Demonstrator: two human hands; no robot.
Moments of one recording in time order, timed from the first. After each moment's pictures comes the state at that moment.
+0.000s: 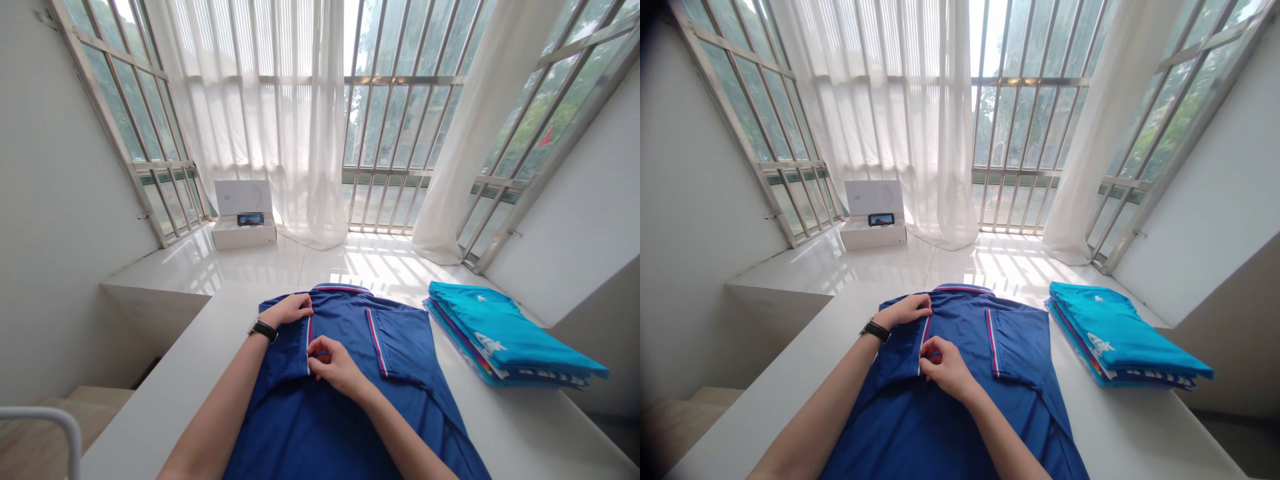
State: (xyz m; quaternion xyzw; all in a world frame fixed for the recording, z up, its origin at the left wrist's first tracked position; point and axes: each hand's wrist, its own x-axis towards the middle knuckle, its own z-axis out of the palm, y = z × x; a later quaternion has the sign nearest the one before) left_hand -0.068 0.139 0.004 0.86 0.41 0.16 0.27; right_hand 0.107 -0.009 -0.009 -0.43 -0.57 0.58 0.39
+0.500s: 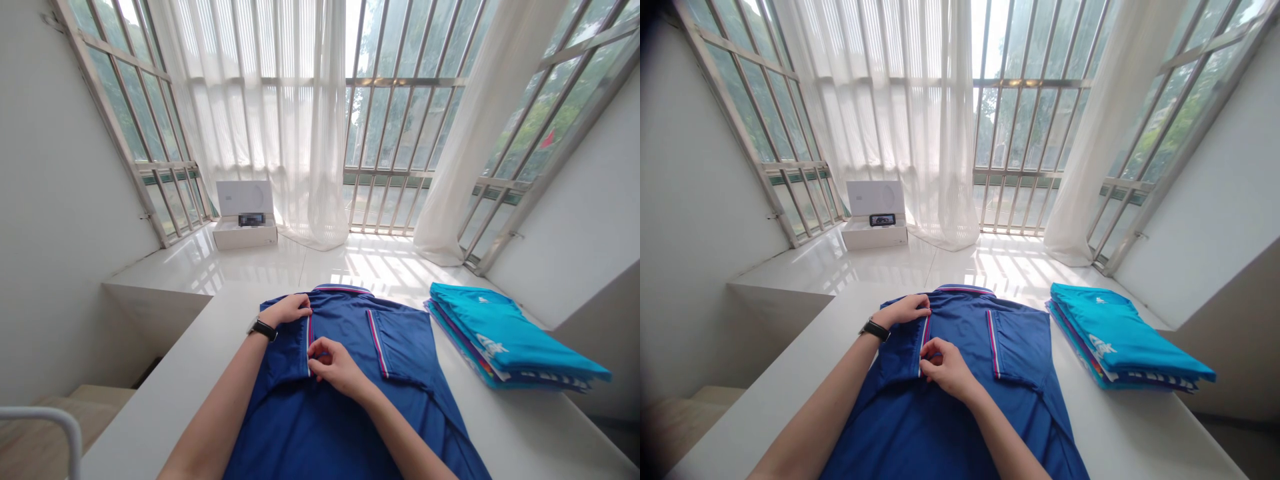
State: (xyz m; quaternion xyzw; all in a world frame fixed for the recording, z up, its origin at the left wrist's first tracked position) left_hand -0.072 0.140 0.009 0.86 0.43 0.12 0.26; right_hand 0.107 -0.007 -0.012 -0.42 -0.58 0.59 0.38
